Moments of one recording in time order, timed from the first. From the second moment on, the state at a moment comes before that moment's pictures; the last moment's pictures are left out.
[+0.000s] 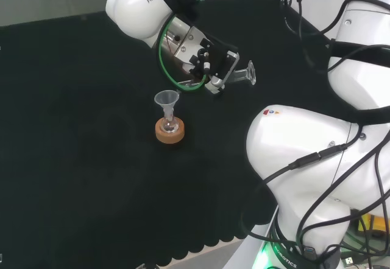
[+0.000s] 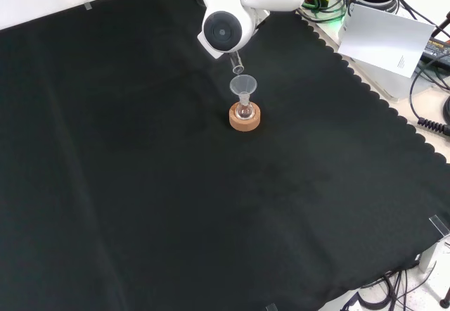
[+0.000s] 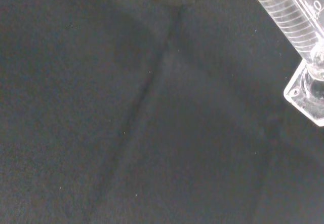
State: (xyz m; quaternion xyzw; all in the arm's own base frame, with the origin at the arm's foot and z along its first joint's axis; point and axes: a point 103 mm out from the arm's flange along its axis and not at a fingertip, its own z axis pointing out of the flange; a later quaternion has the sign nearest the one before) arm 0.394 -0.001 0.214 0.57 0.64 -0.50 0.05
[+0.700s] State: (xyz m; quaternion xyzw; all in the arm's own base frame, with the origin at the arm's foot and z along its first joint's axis) arm 0.397 0.023 0.215 0.57 0.65 -0.50 0.06
